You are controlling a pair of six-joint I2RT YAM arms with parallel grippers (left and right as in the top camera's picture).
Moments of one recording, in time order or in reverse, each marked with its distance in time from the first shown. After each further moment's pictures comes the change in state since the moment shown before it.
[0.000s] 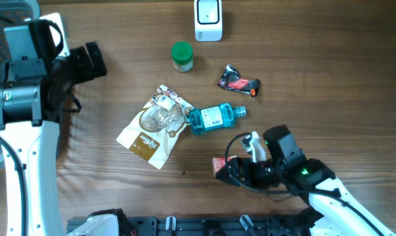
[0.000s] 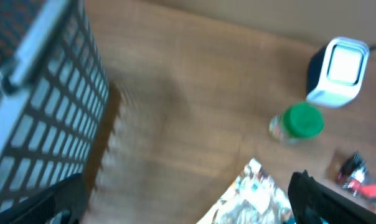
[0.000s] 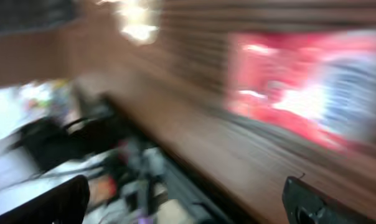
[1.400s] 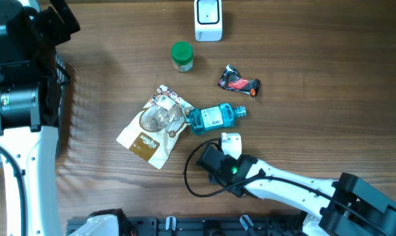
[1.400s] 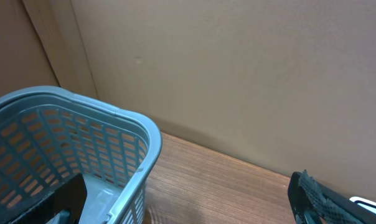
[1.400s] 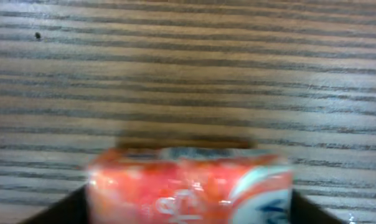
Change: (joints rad) left arm 0.000 -0.018 0.000 0.462 -0.238 0.012; right arm 0.517 0.538 0.248 0.014 0.947 0.287
